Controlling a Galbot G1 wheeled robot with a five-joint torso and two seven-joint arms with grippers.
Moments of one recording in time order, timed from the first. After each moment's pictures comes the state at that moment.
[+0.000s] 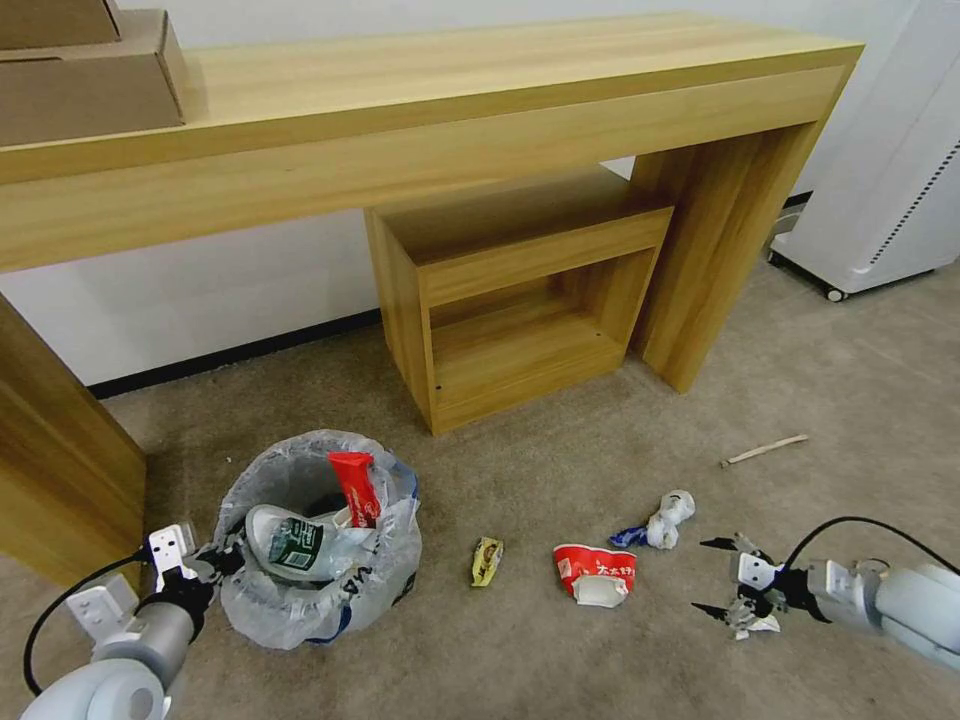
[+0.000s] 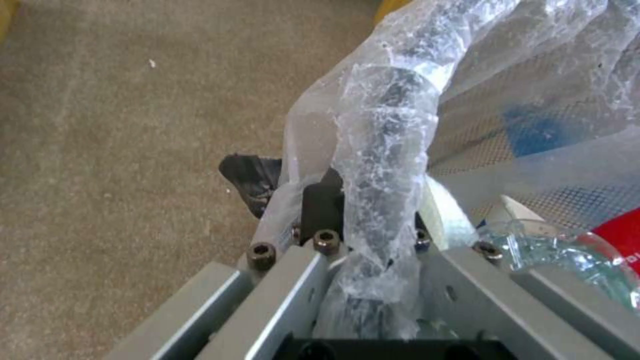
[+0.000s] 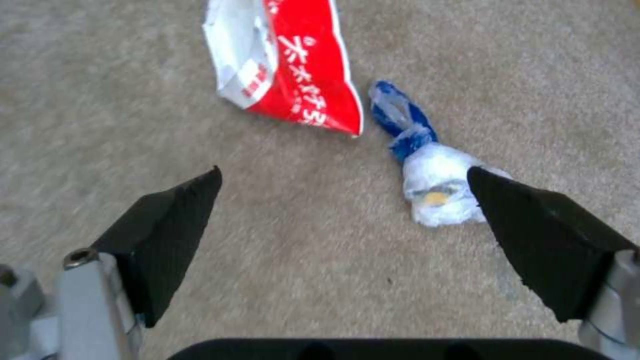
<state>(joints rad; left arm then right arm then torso) 1.58 -1.42 -0.93 -2.11 -0.62 0.58 0.05 -1.02 0.37 -0.23 1.44 0.31 0.22 -0.41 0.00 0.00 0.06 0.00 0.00</state>
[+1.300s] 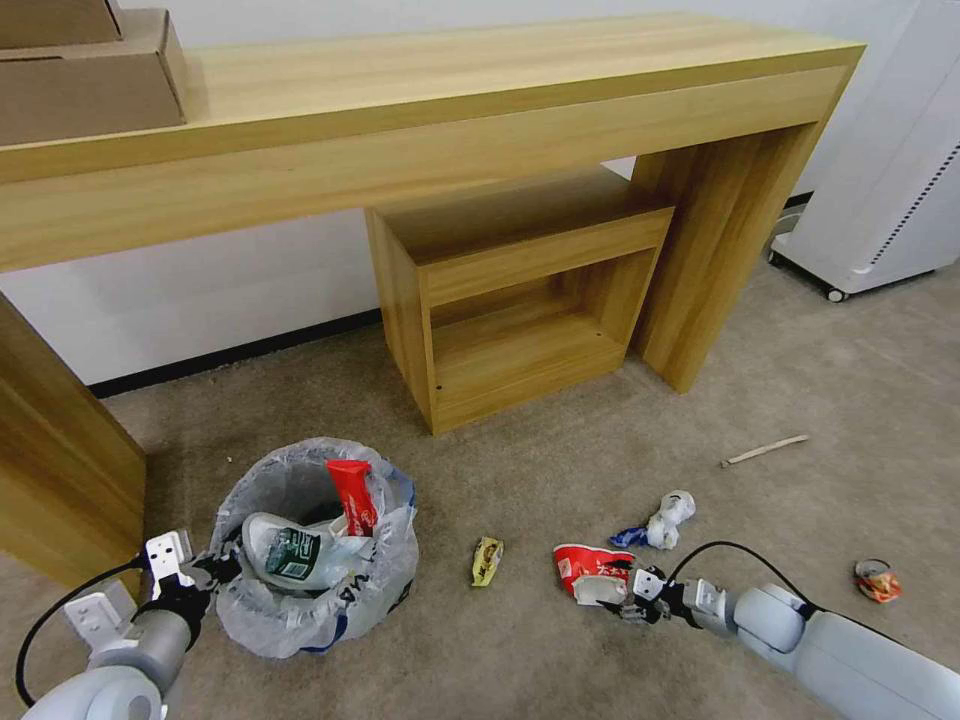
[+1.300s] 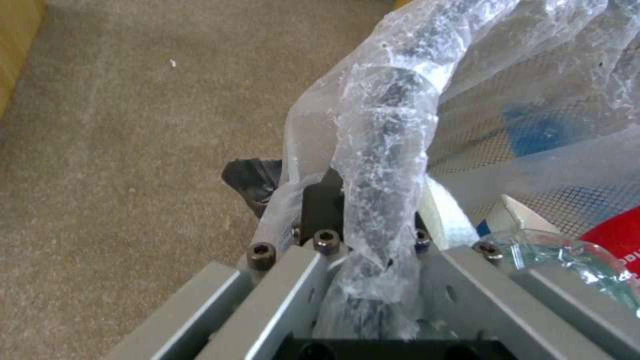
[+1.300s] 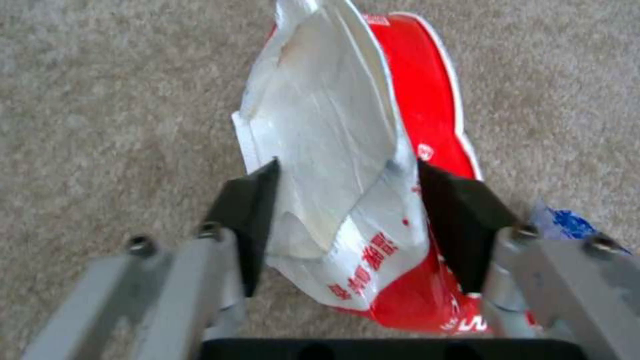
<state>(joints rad) 1.61 -1.43 -0.95 -2.12 -0.61 0.58 0.05 -0.78 0.74 -0.51 1.10 0.23 0.32 -0.35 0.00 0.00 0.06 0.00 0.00</state>
